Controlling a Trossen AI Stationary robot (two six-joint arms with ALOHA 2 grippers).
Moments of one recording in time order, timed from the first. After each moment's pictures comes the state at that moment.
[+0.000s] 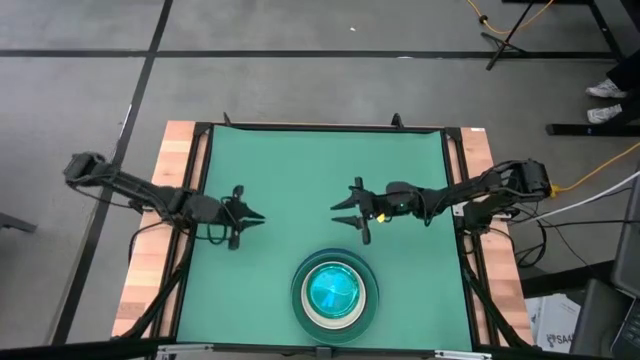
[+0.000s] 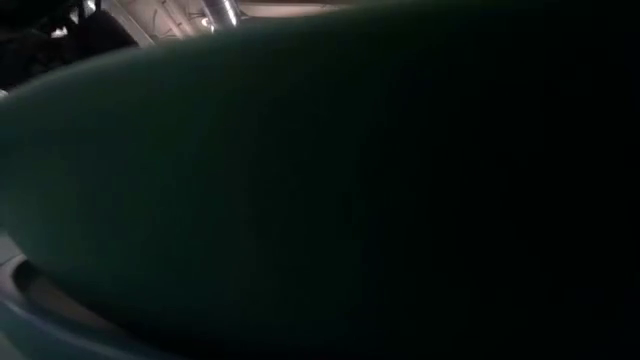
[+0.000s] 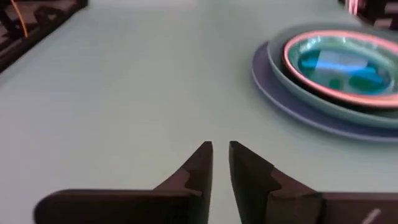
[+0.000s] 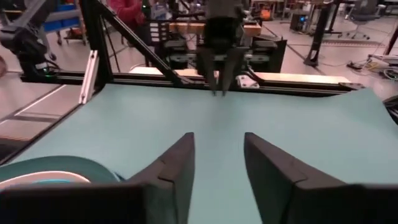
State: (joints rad) left arm -0.27 0.68 0.20 0.01 -0.32 -0.14; right arm 0.03 1.52 0.58 0.82 -0.12 -0.03
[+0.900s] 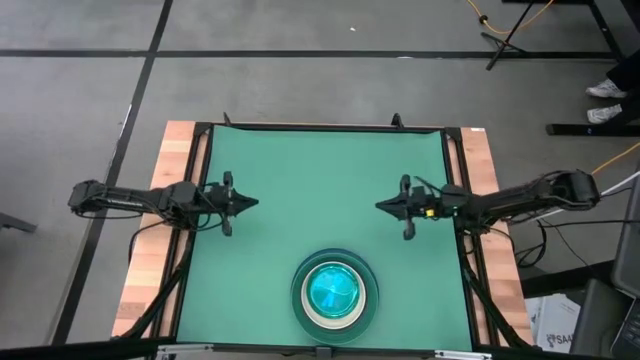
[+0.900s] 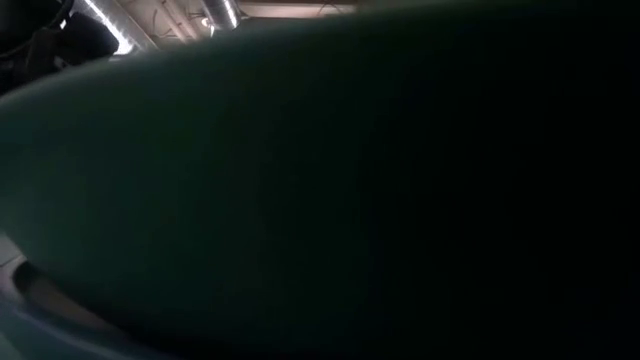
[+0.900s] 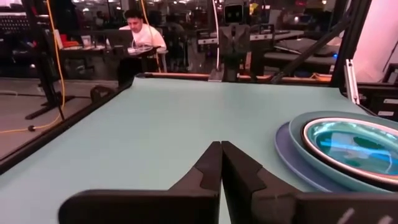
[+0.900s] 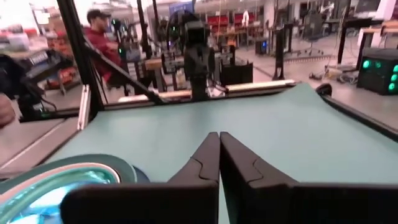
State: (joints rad) left arm -0.03 0.20 0.01 0.12 -0.18 -0.03; right arm 0.00 0.98 0.09 0.91 -0.01 0.10
